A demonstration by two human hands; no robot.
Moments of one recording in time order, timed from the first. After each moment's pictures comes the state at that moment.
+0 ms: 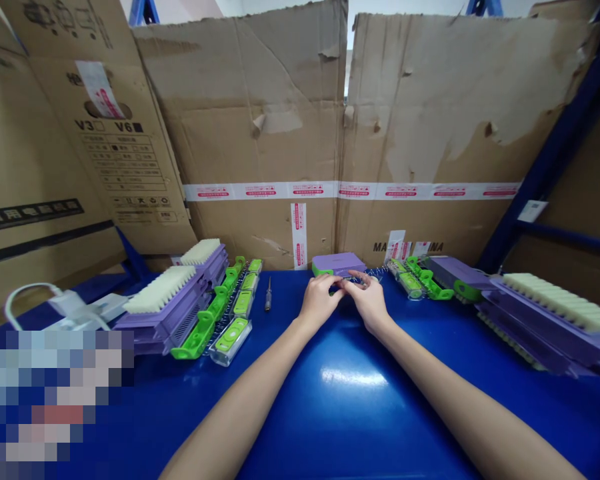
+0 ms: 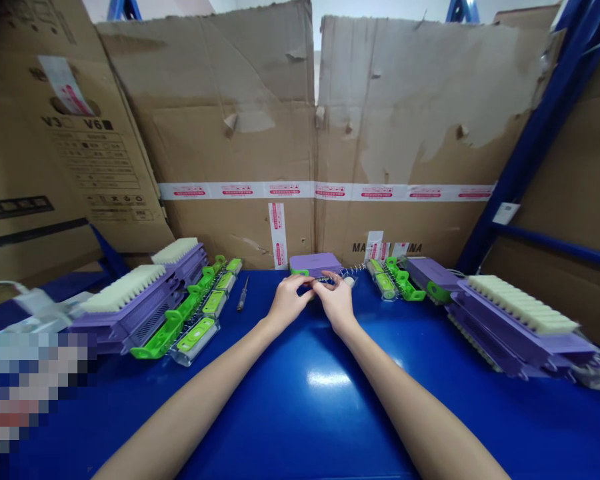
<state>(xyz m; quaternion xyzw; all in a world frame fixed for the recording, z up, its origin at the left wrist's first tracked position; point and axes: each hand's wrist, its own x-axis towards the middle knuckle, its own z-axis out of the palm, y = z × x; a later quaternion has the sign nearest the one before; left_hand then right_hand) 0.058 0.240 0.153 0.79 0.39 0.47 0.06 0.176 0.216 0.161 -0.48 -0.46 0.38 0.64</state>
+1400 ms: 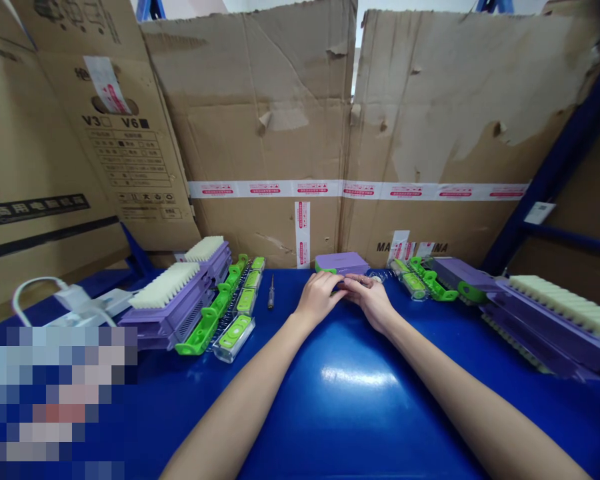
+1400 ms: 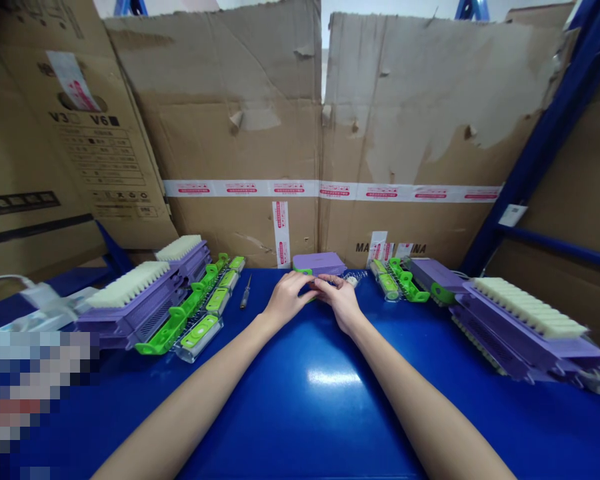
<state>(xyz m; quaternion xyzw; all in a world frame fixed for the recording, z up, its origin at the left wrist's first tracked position) 0.040 0.240 0.156 0.85 0.35 0.39 -0.04 0.187 0.223 0.153 -0.39 -0.42 0.55 0.61</state>
